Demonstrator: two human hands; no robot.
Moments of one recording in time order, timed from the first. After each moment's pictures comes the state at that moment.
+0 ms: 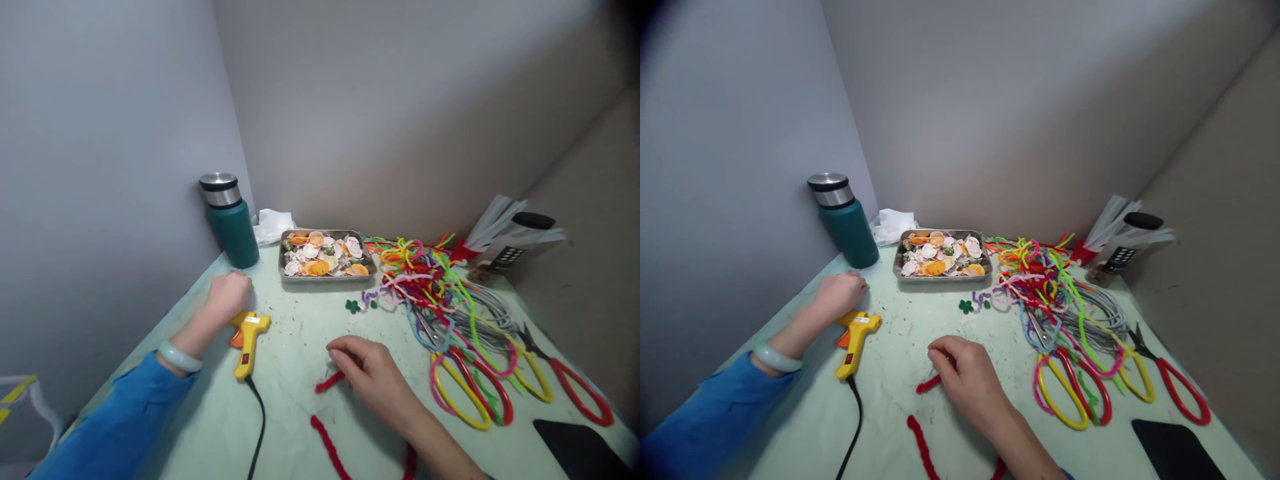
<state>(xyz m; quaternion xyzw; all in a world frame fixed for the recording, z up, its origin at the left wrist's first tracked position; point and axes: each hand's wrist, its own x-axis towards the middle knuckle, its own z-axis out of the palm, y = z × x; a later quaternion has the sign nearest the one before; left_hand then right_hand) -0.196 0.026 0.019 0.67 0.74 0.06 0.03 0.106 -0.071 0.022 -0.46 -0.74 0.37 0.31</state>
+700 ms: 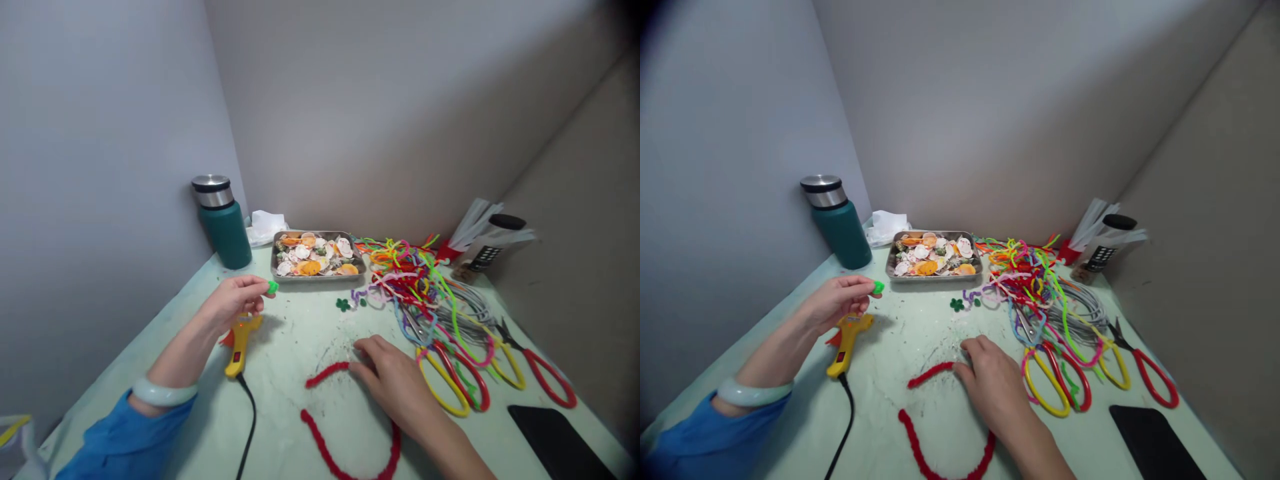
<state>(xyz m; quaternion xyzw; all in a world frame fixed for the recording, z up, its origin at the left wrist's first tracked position) -0.145 -0.016 0.060 0.45 0.55 0.42 0.56 0.149 -0.081 0.010 -0.59 -0.78 0.17 0.14</state>
